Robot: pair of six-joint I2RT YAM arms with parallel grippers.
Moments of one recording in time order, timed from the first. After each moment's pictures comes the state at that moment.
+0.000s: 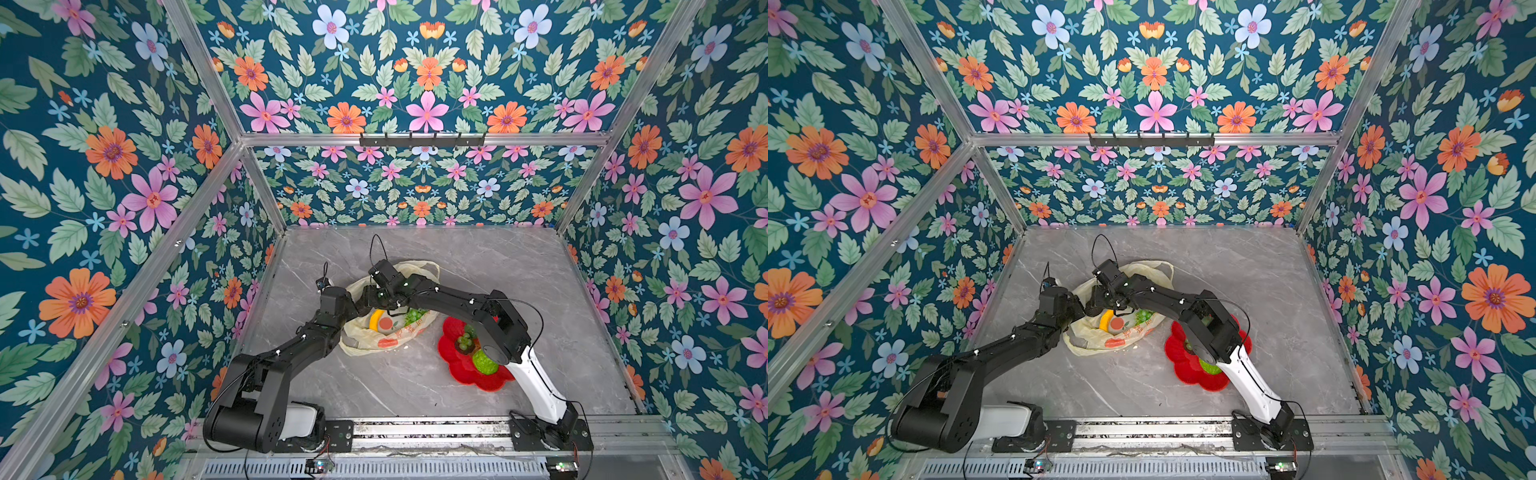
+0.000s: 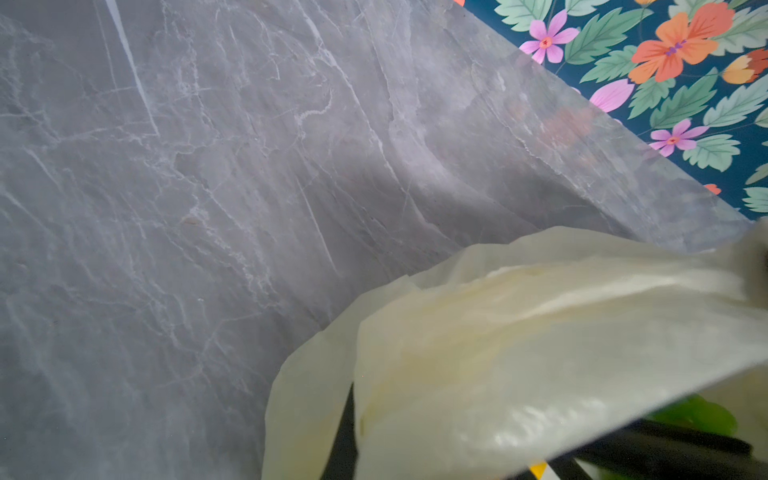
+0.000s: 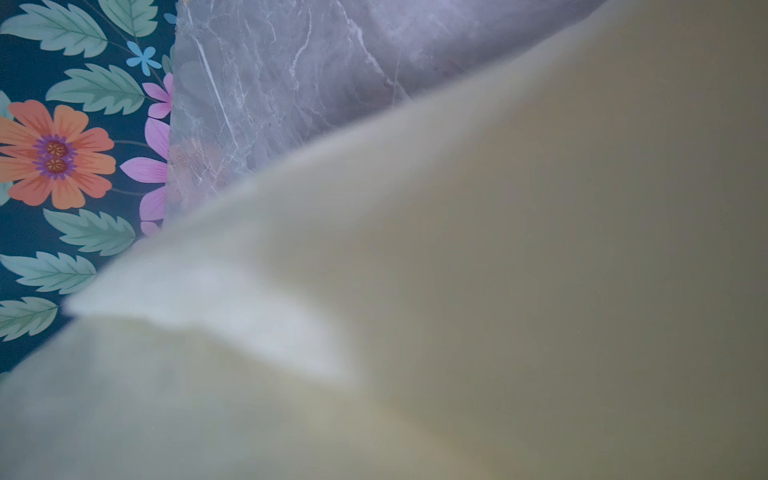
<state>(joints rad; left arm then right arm) -0.26 1.37 0.53 0.15 -0.17 -0.61 0.88 2.37 1.95 -0.44 -0.10 0.81</state>
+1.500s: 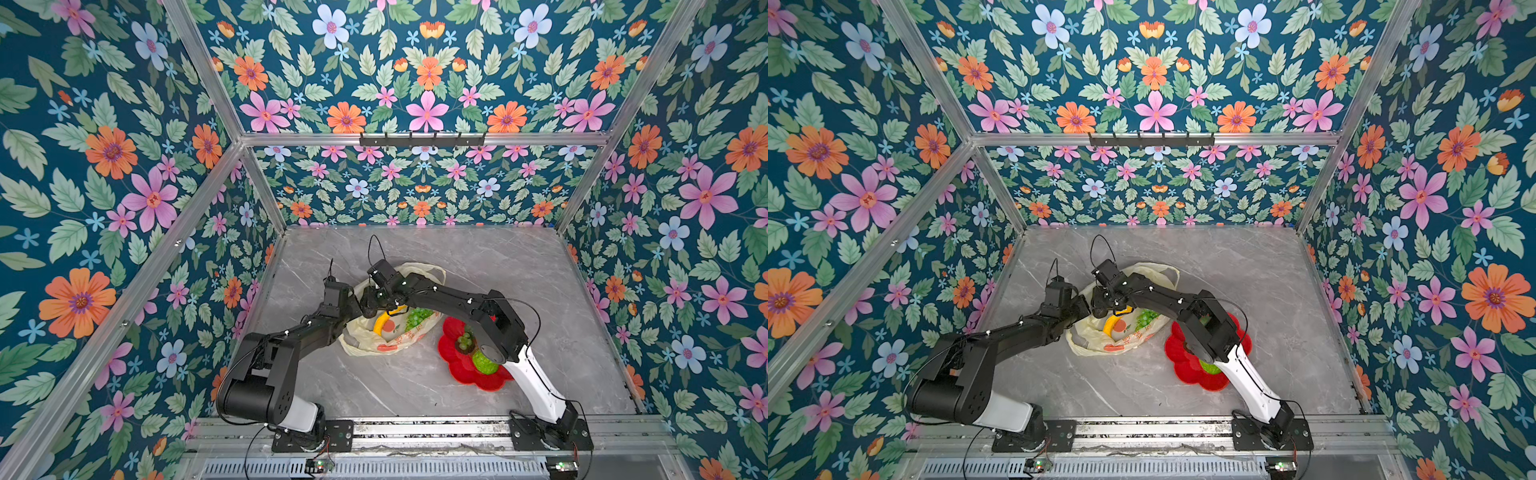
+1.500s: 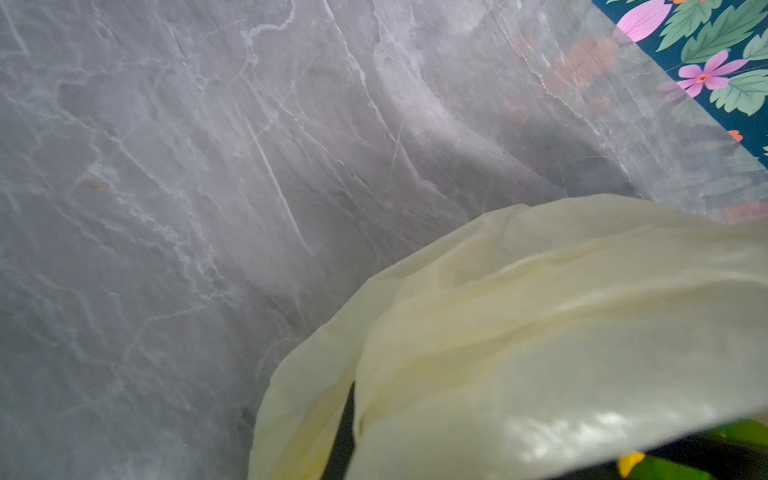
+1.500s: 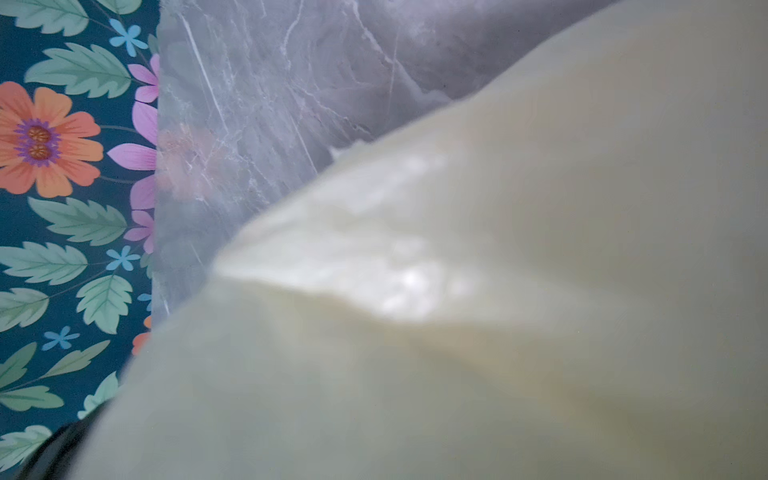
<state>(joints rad) -0.25 1.48 0.59 0.11 -0.05 -0.60 0.88 2.36 1.96 -0.47 -0.13 0.80</state>
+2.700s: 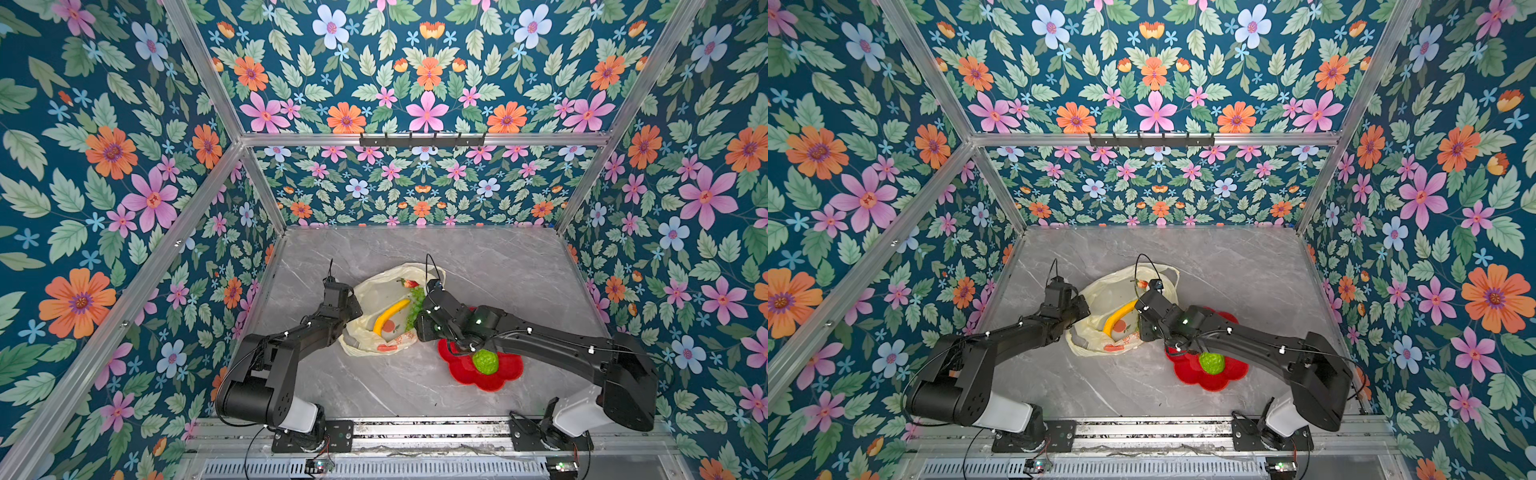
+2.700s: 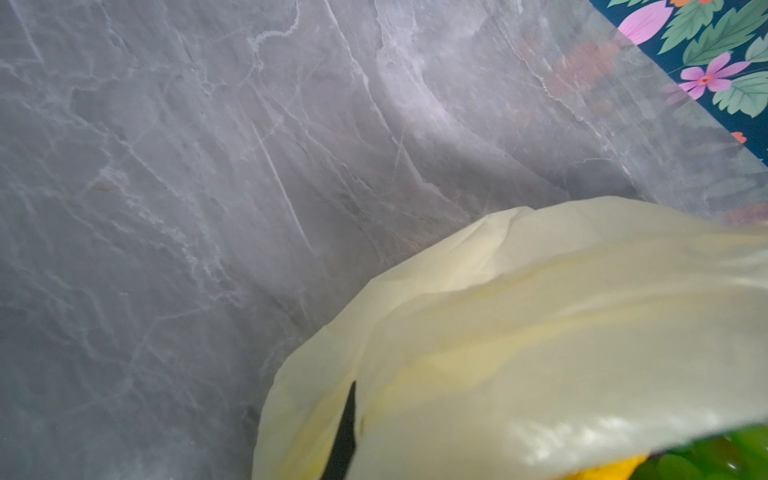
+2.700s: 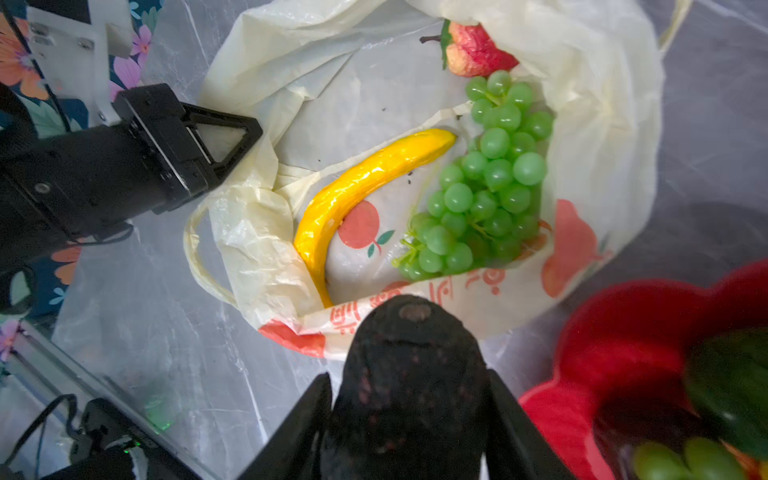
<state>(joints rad) -0.25 1.48 0.59 0.12 -0.06 -0.60 0.98 1.47 1.08 -0.51 0.20 0.72</state>
